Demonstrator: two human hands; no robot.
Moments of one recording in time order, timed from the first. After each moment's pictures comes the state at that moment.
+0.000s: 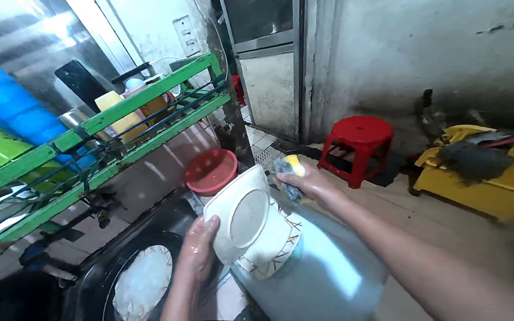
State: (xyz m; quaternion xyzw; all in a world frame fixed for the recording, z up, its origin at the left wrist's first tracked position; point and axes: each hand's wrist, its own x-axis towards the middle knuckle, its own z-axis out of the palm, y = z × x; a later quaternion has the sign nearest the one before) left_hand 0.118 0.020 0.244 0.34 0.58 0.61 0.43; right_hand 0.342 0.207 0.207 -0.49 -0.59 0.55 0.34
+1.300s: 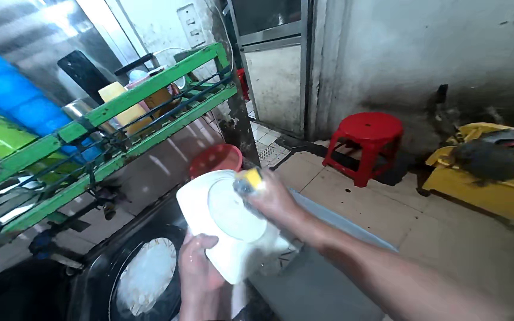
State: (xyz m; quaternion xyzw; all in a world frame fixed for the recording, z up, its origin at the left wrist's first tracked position) left_hand 0.140 -0.005 0.239 0.19 0.36 0.80 0.44; right_hand 0.262 0.151 0.214 -0.40 -0.75 0.39 0.36
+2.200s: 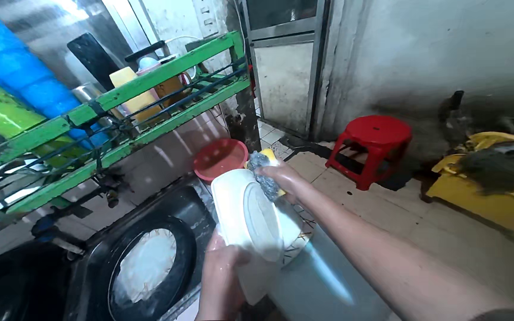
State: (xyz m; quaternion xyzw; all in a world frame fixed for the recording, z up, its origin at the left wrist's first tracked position) left_hand 0.176 -0.027 0.259 0.25 0.53 0.69 0.42; right_hand 0.252 0.198 0.215 -0.43 -0.52 0.67 0.32
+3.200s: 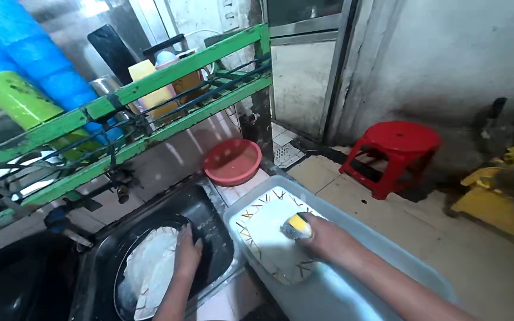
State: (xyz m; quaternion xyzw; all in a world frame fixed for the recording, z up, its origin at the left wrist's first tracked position) left_hand -0.019 -0.012 0.111 0.40 0.89 0.16 0.15; right_hand 0.310 0.147 0.154 -0.51 -0.79 0.35 -0.04
